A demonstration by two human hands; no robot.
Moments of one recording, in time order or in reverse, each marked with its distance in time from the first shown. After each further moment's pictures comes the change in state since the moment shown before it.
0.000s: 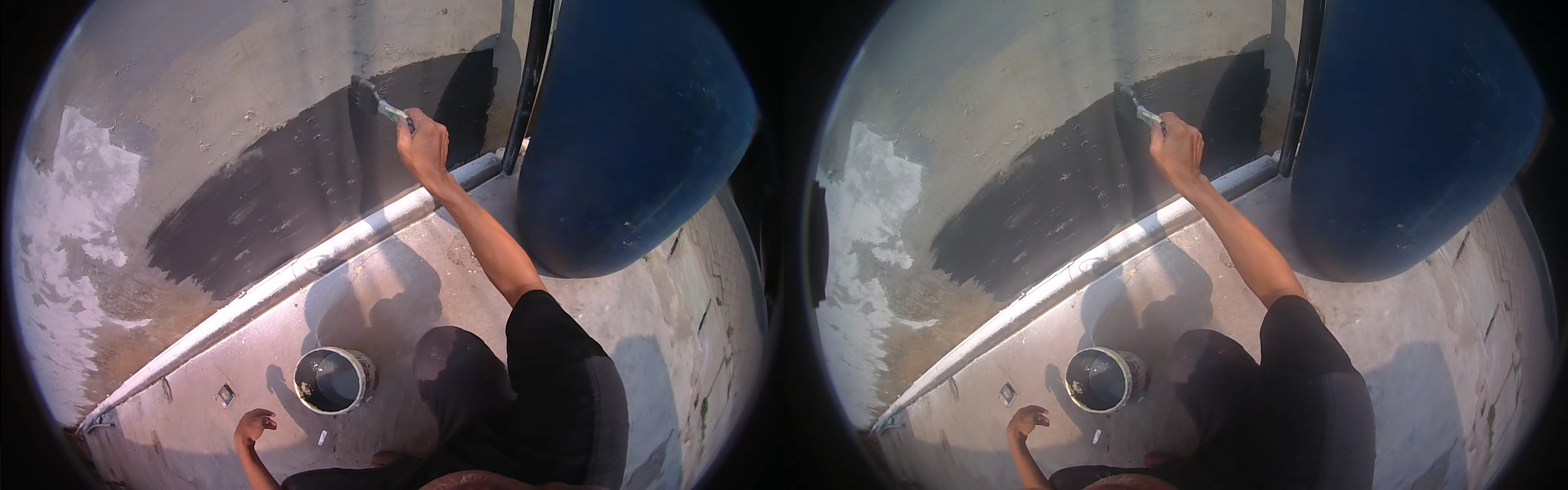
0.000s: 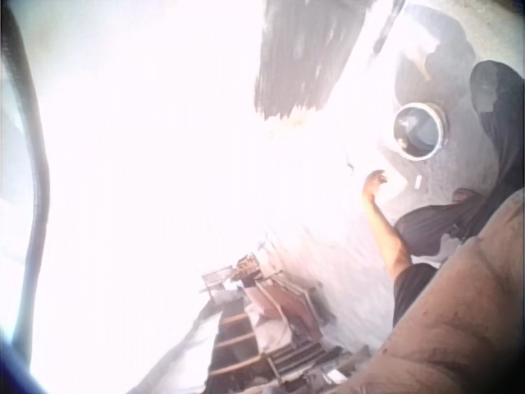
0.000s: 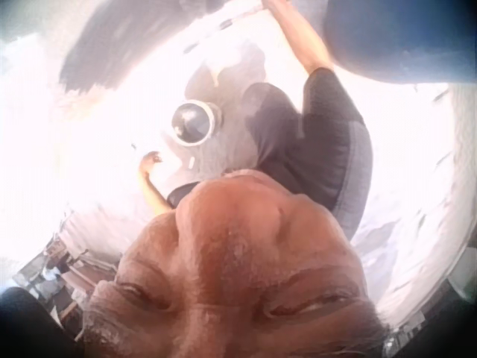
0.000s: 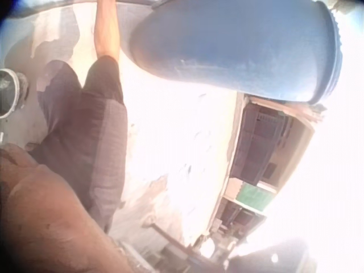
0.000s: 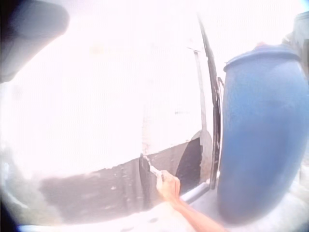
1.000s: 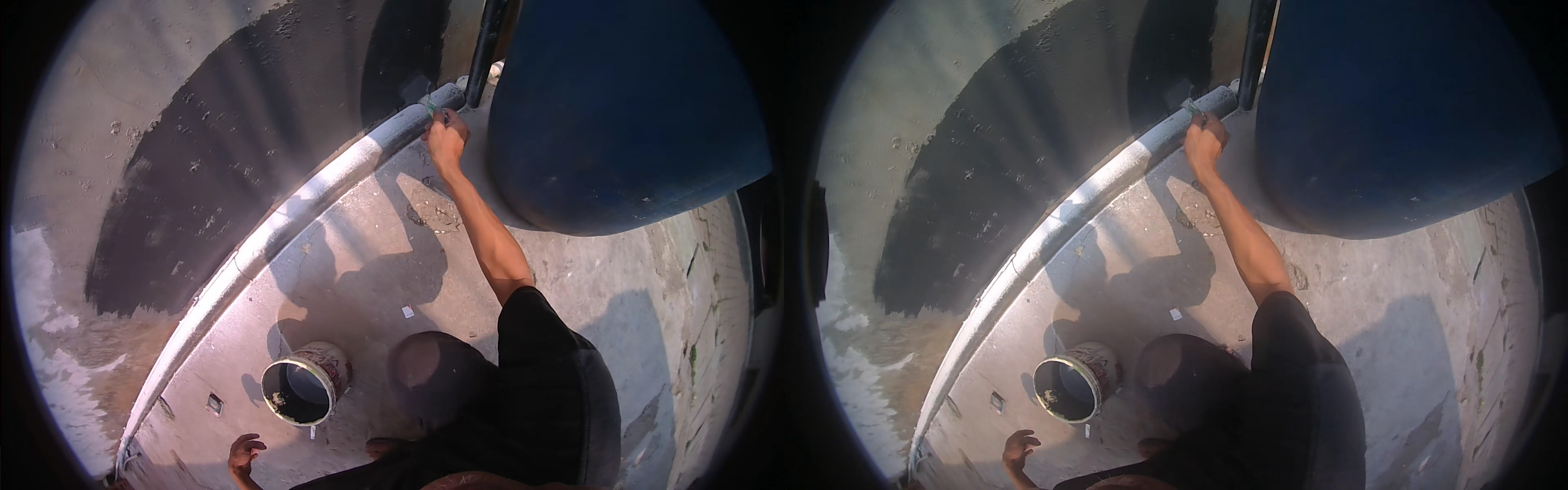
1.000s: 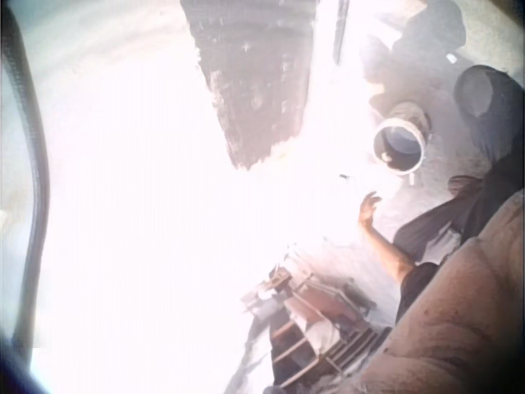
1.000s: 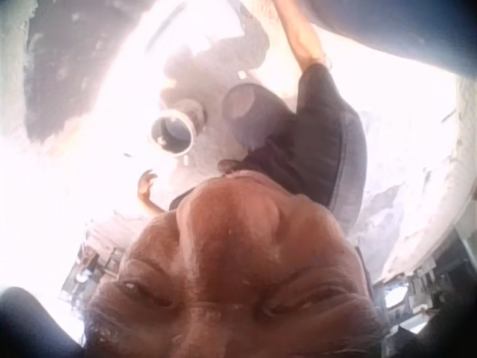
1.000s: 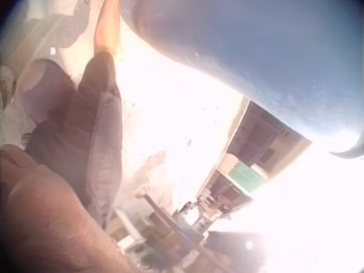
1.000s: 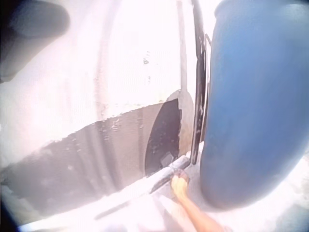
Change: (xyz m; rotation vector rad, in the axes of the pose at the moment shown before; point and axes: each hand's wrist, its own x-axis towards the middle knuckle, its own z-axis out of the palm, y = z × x) left_hand -0.011 -0.012 -0.013 0.244 0.018 -0.234; right_hand -0.083 0.223 -0.036 0.081 0.129 0.841
